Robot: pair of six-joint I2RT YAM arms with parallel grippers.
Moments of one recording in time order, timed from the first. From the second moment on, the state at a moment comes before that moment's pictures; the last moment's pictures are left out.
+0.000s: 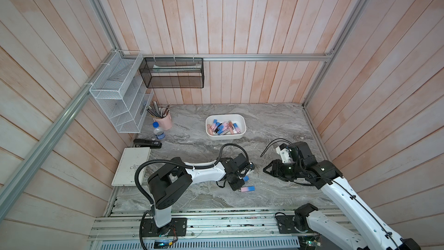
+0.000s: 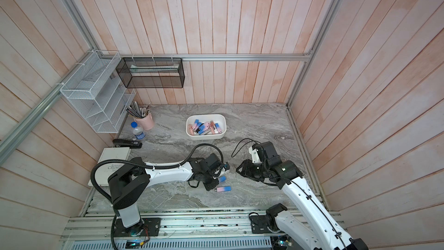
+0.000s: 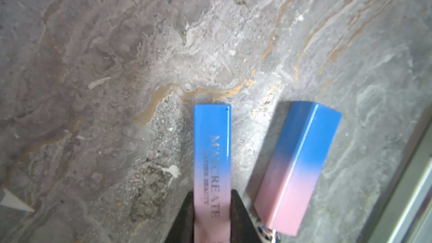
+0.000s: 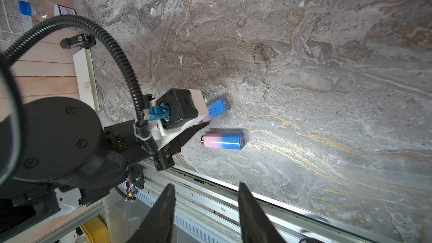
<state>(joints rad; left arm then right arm) -1.02 1.84 1.11 -0.47 0.12 0.07 0.44 0.87 0.84 -0.96 -0.38 0.70</state>
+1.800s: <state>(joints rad) -0.46 2.27 1.93 -0.58 0.21 0.09 0.25 1.35 1.09 -0.78 -0.43 0.48</state>
